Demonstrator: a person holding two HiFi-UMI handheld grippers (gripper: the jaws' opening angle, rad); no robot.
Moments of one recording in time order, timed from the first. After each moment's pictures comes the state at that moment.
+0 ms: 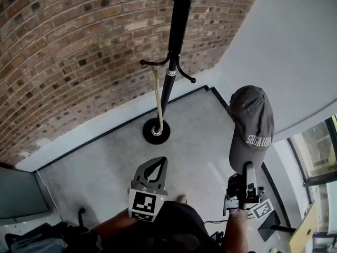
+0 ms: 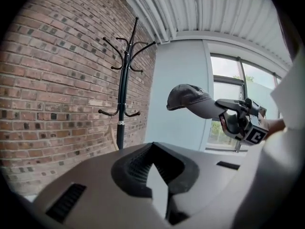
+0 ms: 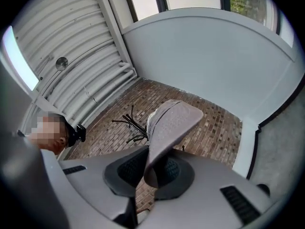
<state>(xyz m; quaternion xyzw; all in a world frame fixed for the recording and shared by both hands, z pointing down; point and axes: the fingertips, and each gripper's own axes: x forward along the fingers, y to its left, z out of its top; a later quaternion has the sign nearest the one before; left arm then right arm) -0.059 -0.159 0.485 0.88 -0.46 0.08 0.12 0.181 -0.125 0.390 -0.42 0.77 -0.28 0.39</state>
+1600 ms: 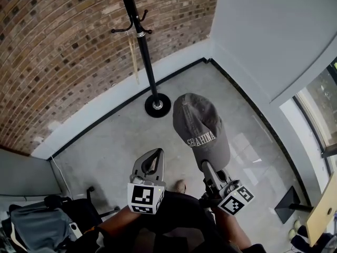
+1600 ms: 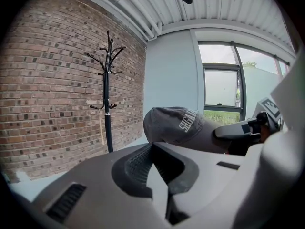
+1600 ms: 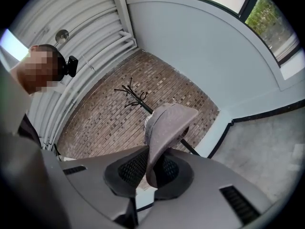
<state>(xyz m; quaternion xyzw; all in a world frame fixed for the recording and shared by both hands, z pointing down) 0.097 0.074 0.520 0.85 -0.50 0.13 0.10 0.233 0.115 0.518 -0.43 0.82 -0.34 0.18</state>
